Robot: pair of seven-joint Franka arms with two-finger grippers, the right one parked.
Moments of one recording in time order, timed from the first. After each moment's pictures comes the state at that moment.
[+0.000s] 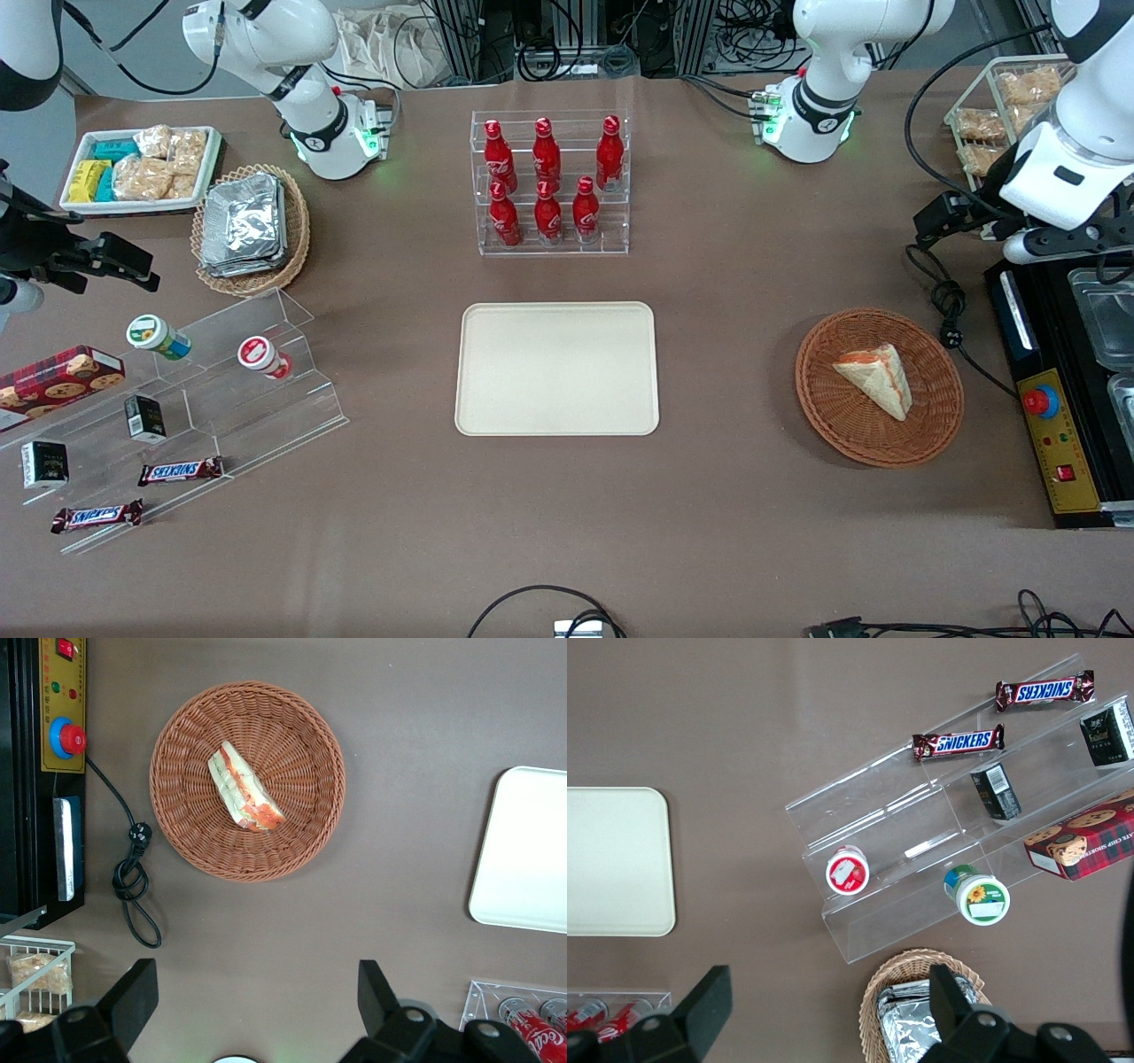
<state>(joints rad) 0.00 -0.12 -0.09 -1.76 0.02 1.59 -0.21</state>
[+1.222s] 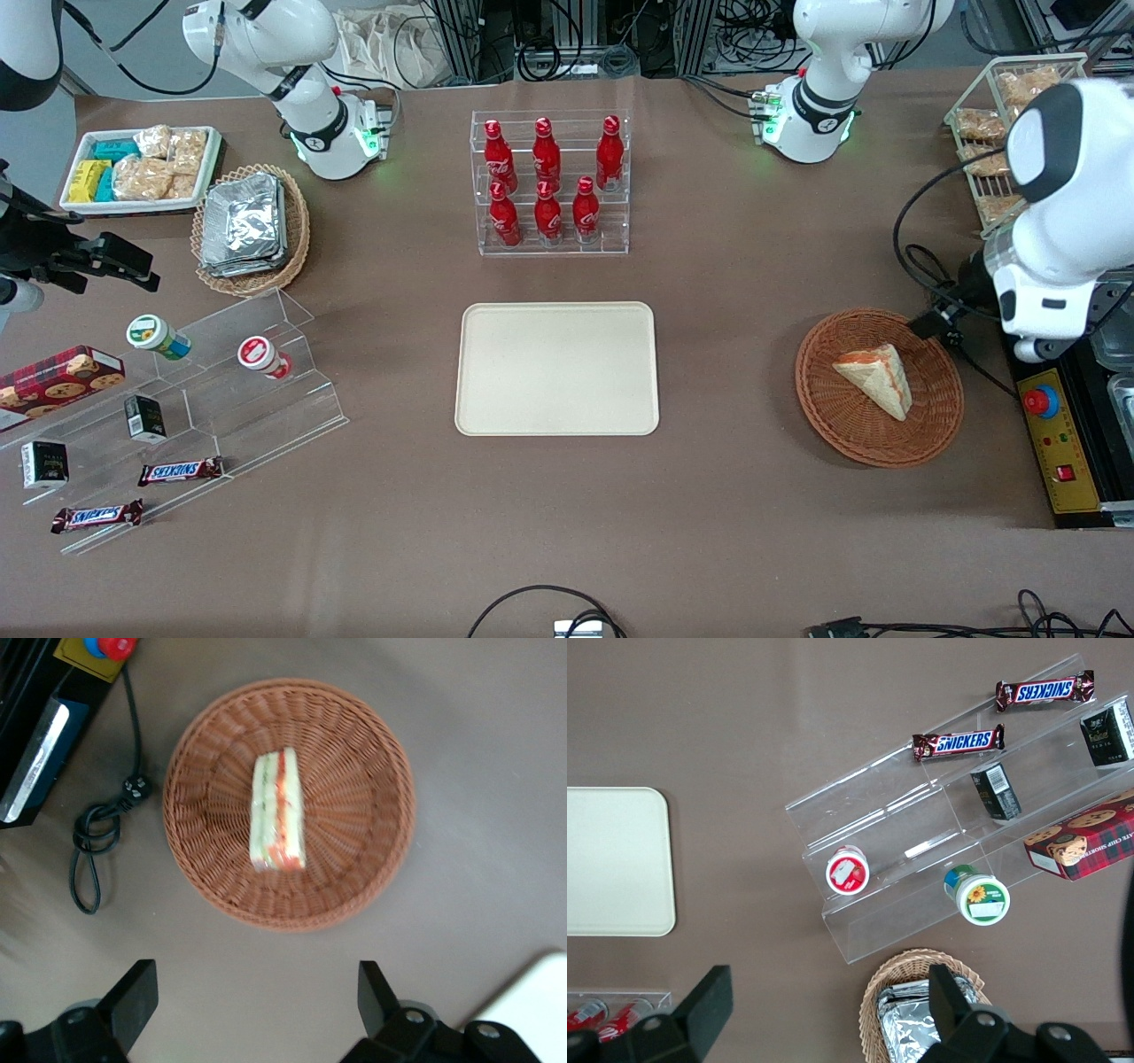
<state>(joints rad) 0.04 0.09 -0.09 -1.83 0.06 1.82 -0.73</state>
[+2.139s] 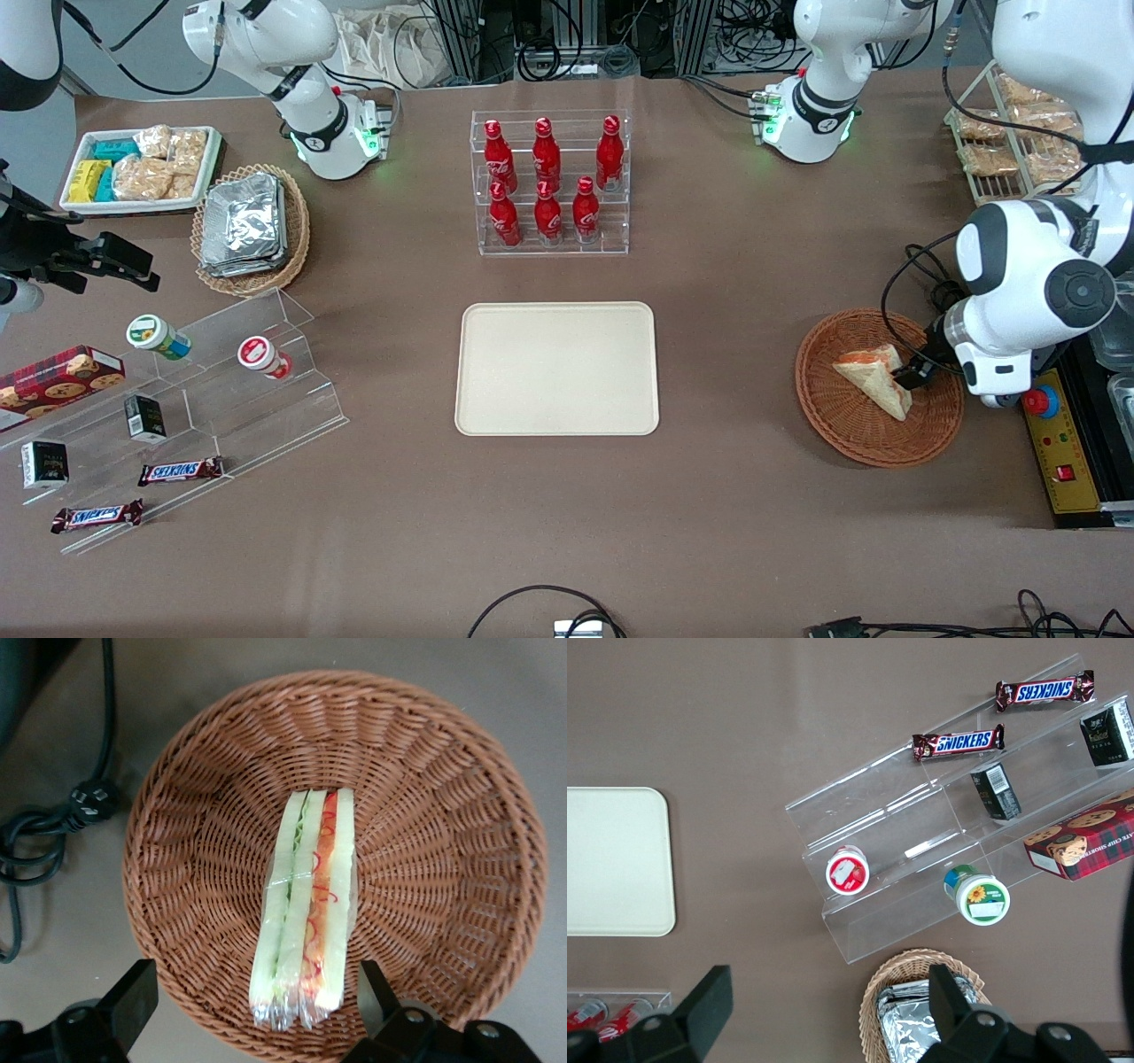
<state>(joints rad) 0.08 0.28 -0.04 -2.01 0.07 2.16 -0.84</state>
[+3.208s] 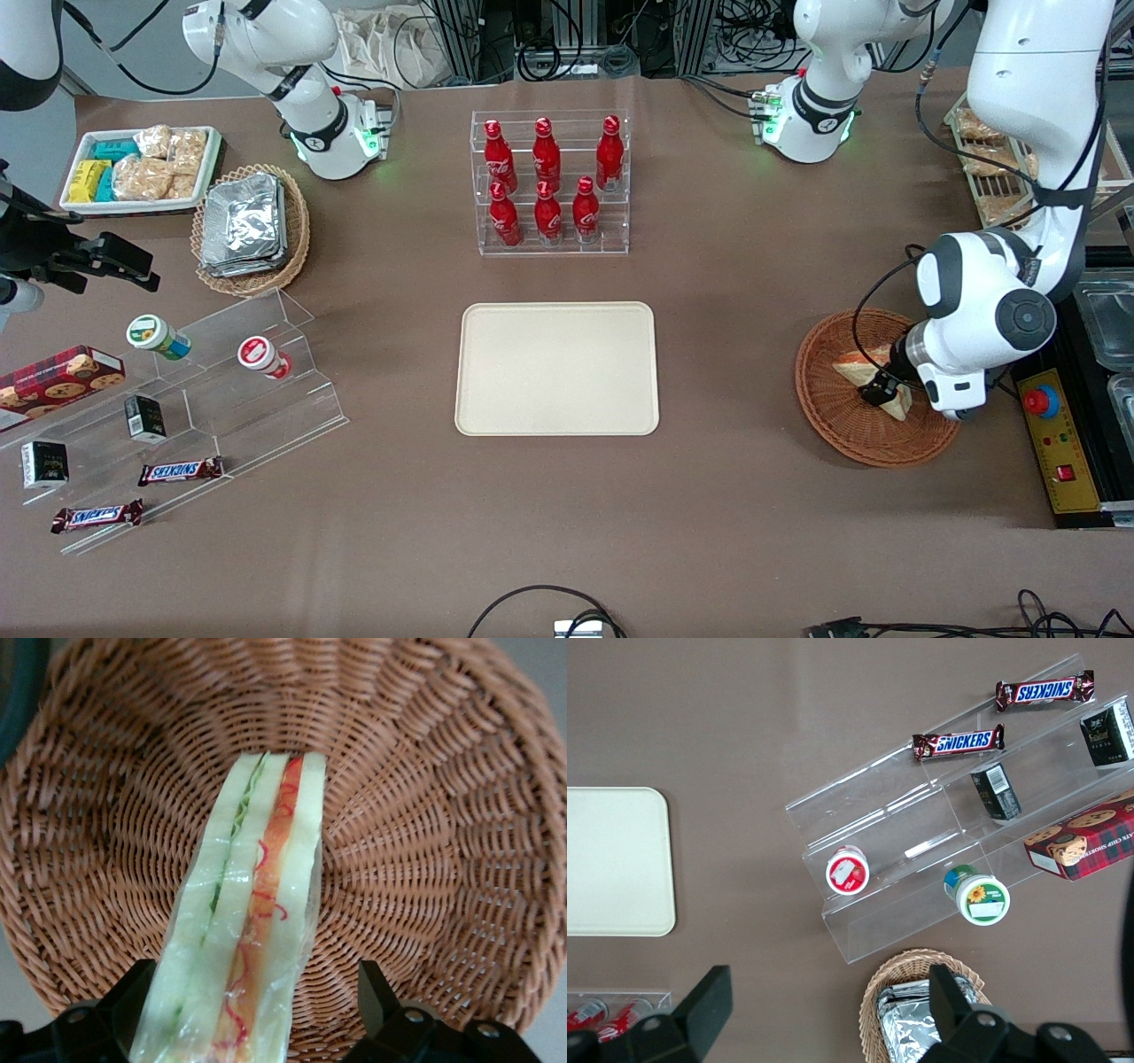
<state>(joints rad) 0.06 0.39 -0.05 -2.03 -0.01 2.31 -0.90</state>
